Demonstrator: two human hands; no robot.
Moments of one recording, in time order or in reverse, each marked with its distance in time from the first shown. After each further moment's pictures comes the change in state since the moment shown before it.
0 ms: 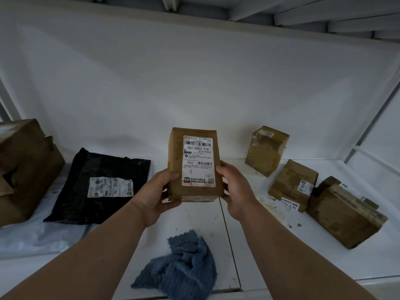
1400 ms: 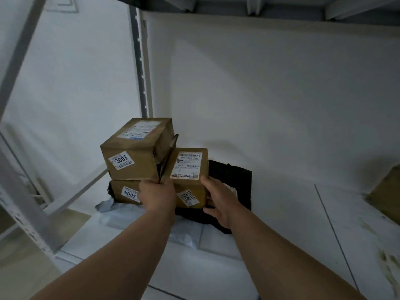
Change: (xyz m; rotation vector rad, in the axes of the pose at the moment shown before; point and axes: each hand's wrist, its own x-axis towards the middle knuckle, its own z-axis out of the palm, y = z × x) left_hand -0.045 0.051 -0.238 0.097 1.078 0.184; right_hand 0.002 0.064 0.303 -0.199 -0.494 0.234
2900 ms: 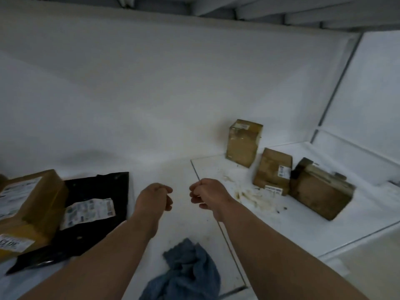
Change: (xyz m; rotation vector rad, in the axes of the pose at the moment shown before) left_hand -0.195 -0.020 0.188 0.293 -0.883 0.152; right_hand -0.126 0.023 -0.254 -0.077 0.566 -0.014
